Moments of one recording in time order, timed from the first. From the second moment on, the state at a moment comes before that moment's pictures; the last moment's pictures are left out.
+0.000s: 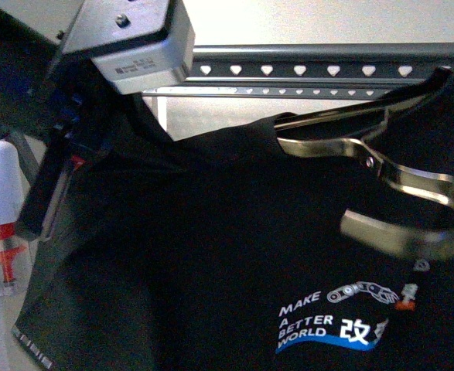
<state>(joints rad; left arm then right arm) -0.20 1.52 1.28 -0.29 0.61 1.44 0.00 0.00 0.01 0.00 0.00 -0.01</state>
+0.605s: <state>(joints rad) -0.27 1.62 1.36 -0.18 0.56 1.73 0.00 0.00 0.01 0.00 0.00 -0.01</state>
